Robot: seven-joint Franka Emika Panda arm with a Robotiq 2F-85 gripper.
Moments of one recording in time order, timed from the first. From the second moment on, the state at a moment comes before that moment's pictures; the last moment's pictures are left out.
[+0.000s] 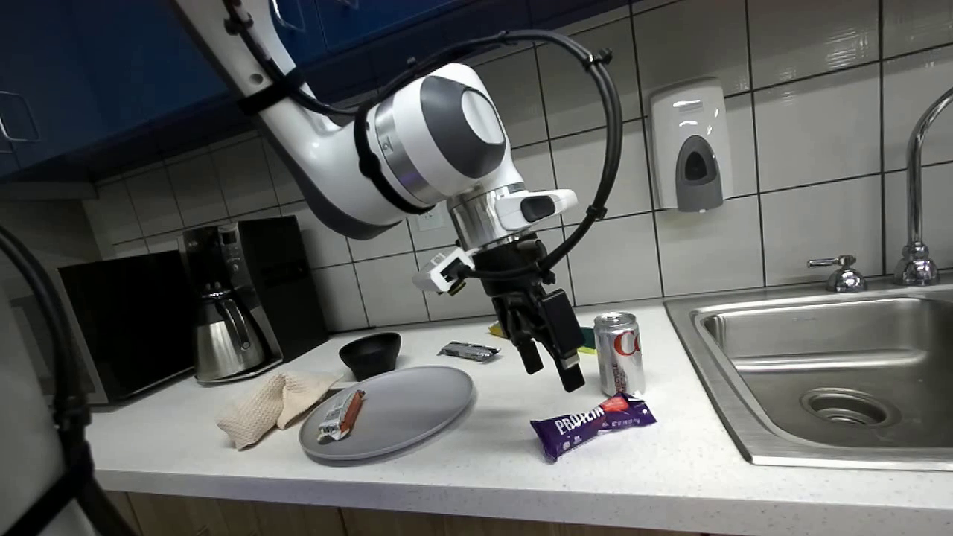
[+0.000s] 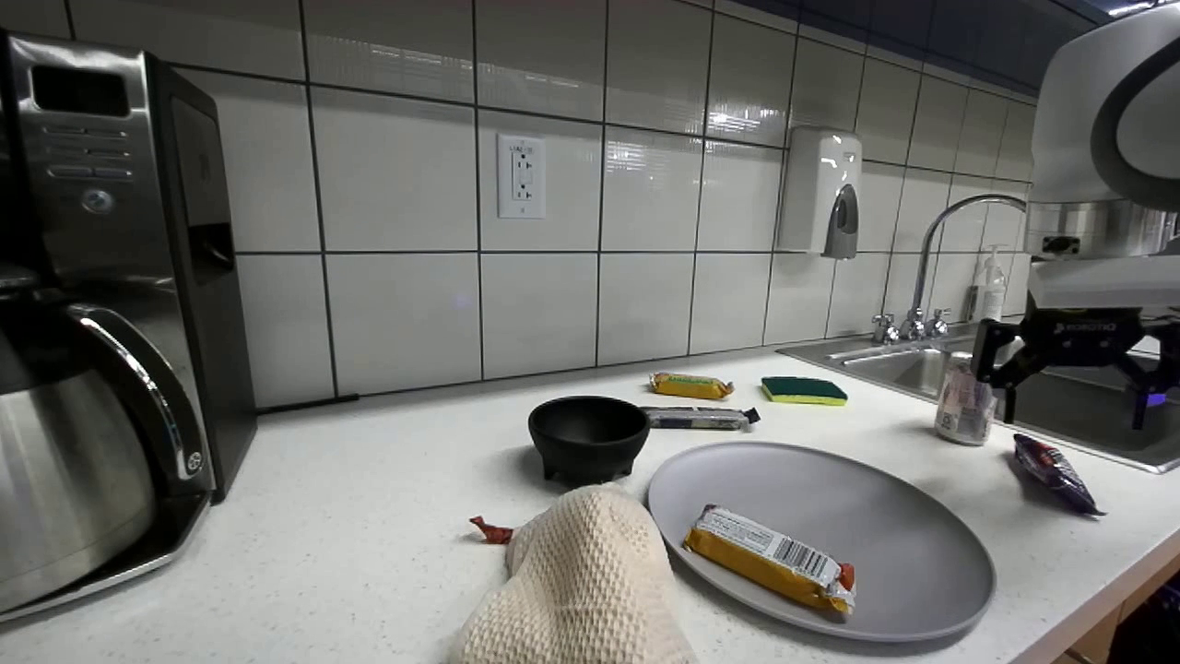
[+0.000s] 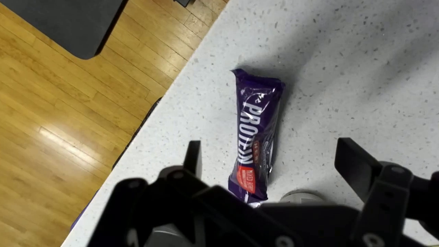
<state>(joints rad) -0.30 -0.15 -0.11 -2.71 -0.40 2.59 0.76</state>
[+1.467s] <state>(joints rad) -0.21 0.07 -0.21 -2.64 -0.38 2.75 0.76</state>
